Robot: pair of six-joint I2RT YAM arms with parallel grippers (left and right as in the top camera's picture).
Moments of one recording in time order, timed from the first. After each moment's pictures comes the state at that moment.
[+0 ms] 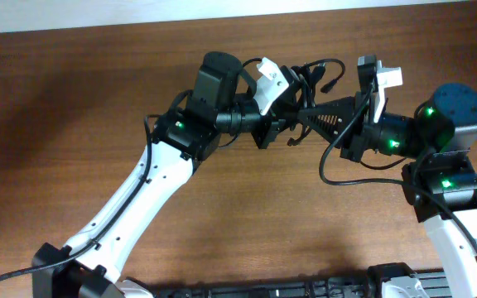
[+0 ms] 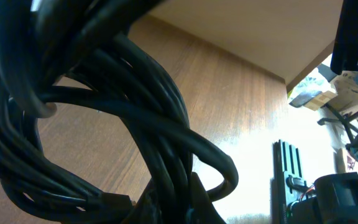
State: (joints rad) left arm -0.57 1.58 1.36 -0.34 0.75 0.10; right arm 0.05 1.03 0.98 -0.07 -1.15 0.47
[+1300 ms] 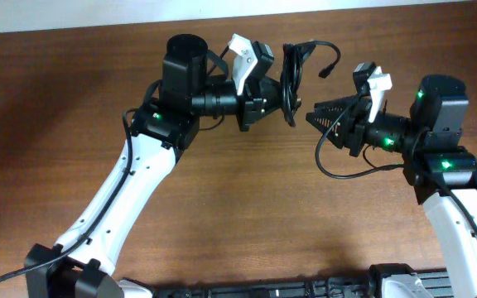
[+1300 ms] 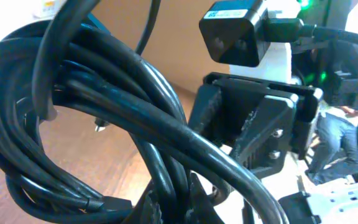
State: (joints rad) left arm -0.44 1.58 1.36 -0.13 1.02 -0.05; right arm -0.04 1.12 0.99 -0.37 -1.03 0.00
